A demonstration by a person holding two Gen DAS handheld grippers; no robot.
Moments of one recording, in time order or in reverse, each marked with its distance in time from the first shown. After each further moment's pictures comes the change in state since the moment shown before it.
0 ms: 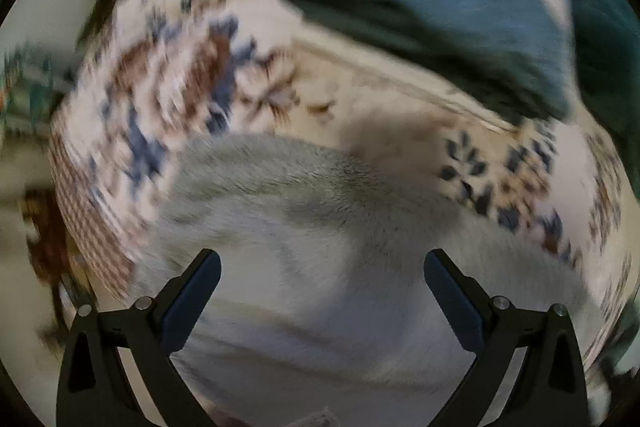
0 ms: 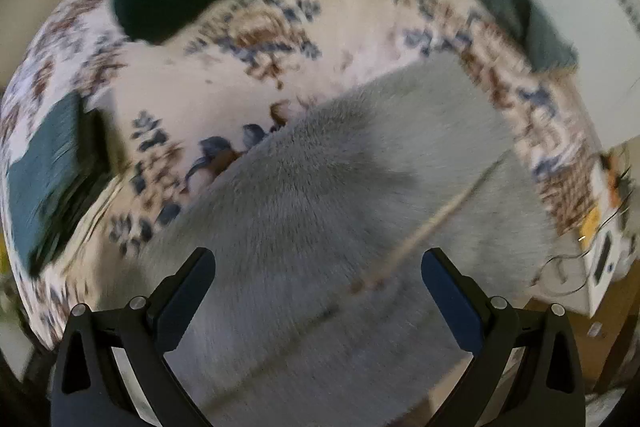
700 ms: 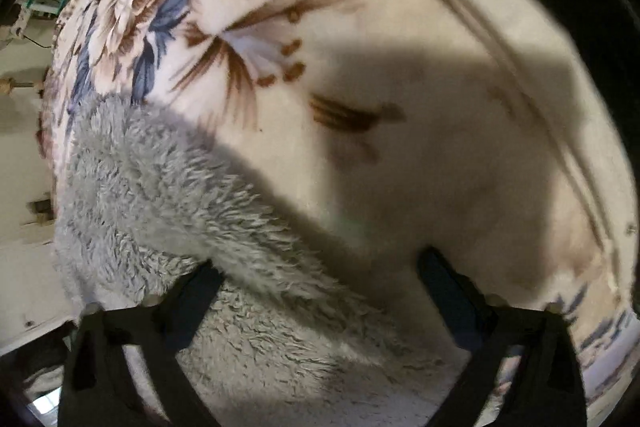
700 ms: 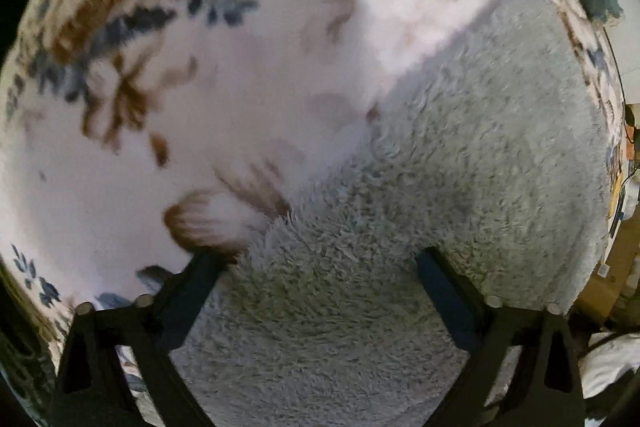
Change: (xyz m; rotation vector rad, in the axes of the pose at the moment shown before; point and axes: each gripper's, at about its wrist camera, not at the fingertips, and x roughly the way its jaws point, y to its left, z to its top) left arm 0.125 -0.022 0.081 -0.357 0.173 0.101; right arm 0.205 0.002 0.116 0.199 0.308 -0.129
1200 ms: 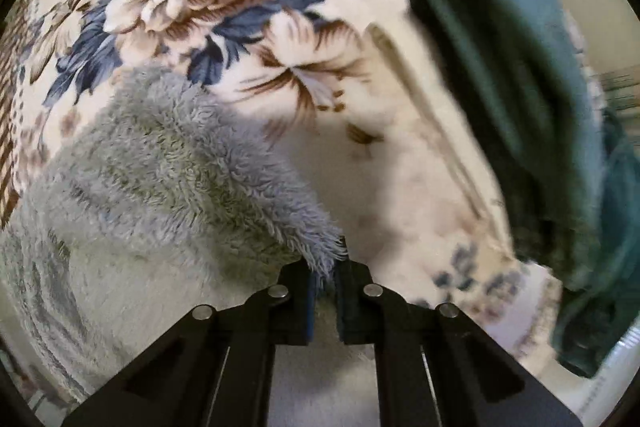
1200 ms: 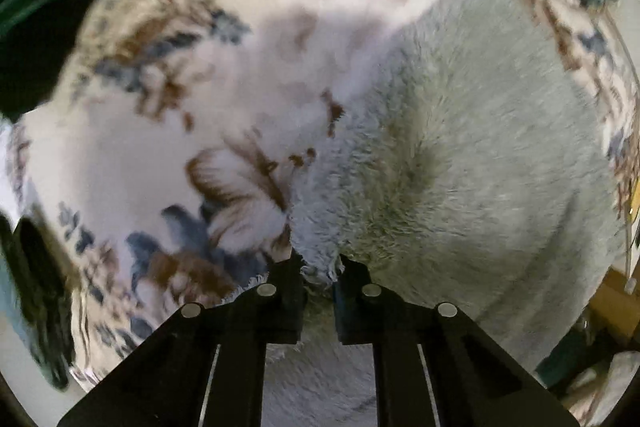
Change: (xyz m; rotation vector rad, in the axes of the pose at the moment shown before) left arm -0.093 0.109 -0.036 -0.069 -0.105 -0.499; right arm -0.069 -0.058 -0.078 -0.066 -0.172 0.187
